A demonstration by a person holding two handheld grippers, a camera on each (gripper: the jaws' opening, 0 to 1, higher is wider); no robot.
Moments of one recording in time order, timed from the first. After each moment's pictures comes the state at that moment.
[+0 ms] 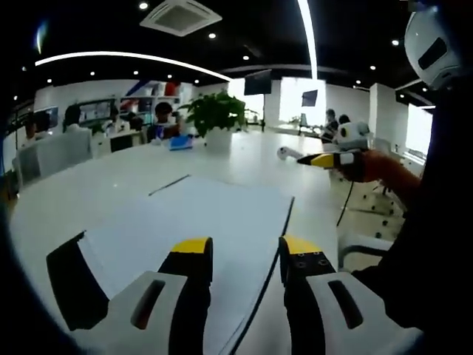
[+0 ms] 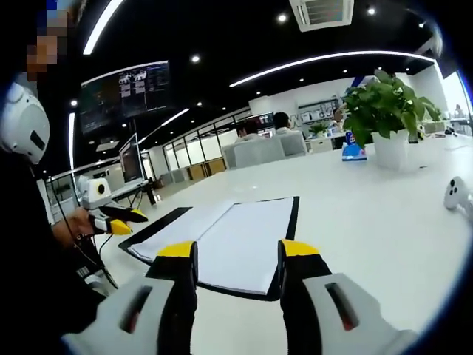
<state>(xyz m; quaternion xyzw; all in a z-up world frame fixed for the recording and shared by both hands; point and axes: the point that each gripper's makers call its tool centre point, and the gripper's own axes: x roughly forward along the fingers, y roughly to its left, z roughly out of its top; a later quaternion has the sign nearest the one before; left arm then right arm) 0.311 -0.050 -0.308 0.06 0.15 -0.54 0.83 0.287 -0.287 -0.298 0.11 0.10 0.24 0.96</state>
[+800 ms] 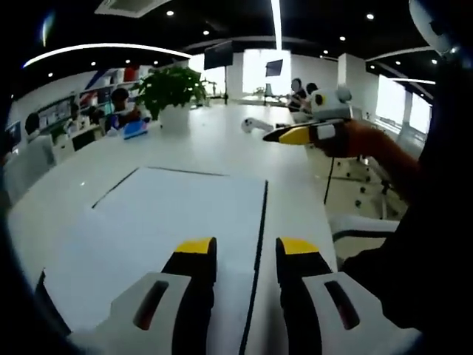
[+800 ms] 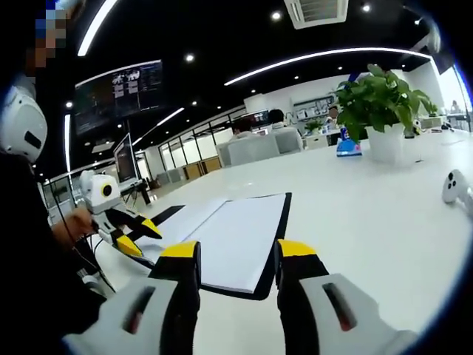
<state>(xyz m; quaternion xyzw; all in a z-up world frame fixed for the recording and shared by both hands) 0.304 -0.133 -0.345 0.14 0.19 -0.62 0.75 0.298 -0.297 -0.309 0.11 0.10 0.23 0.96</state>
